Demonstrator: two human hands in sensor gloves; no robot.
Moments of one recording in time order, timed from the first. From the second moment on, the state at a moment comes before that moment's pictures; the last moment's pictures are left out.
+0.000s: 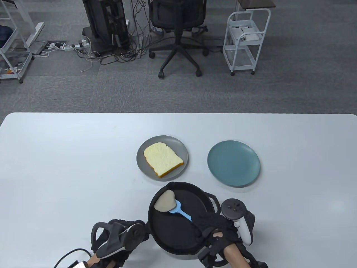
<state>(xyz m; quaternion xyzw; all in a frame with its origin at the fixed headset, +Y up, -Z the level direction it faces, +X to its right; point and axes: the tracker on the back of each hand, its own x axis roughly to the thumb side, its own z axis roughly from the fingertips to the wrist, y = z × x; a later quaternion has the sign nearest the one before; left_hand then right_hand) -0.194 -0.719 -0.231 0.00 -0.17 -0.03 0.99 0.115 -0.751 -0.256 -0.09 0.22 0.84 0.48</state>
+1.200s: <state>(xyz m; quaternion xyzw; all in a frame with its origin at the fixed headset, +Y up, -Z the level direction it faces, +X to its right) -0.224 -0.714 -0.252 -0.04 -0.15 0.02 0.99 0.245 -0.737 -0.288 -0.30 0.02 0.80 0.51</state>
